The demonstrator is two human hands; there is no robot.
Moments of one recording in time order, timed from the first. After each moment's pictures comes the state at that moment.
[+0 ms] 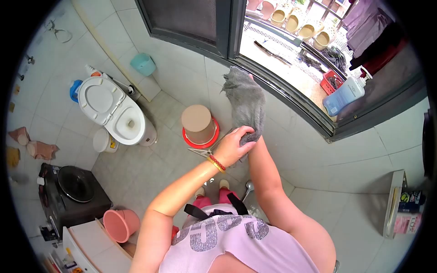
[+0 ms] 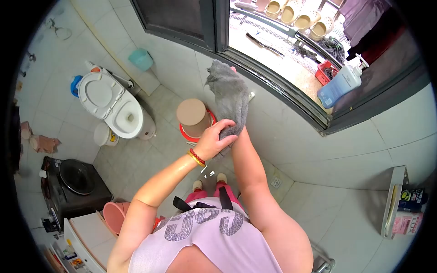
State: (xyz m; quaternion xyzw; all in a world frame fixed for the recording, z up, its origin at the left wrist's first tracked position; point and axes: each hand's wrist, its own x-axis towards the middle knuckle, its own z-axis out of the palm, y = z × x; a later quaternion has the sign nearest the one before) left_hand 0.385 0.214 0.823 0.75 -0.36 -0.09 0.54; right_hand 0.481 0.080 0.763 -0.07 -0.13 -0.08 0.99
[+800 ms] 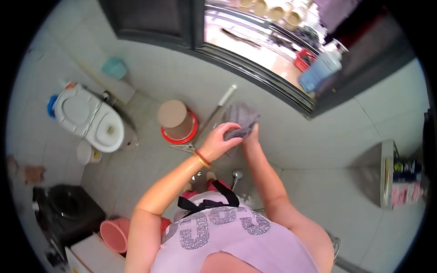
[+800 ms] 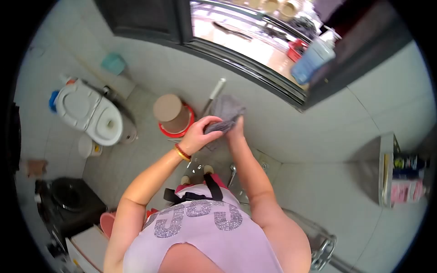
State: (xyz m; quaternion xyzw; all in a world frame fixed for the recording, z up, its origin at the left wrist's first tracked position) left_hand 0.371 0.204 0.794 0.69 -0.37 -0.22 0.59; right_hand 0.360 0.046 0.719 -0.14 0.13 -0.17 0.97
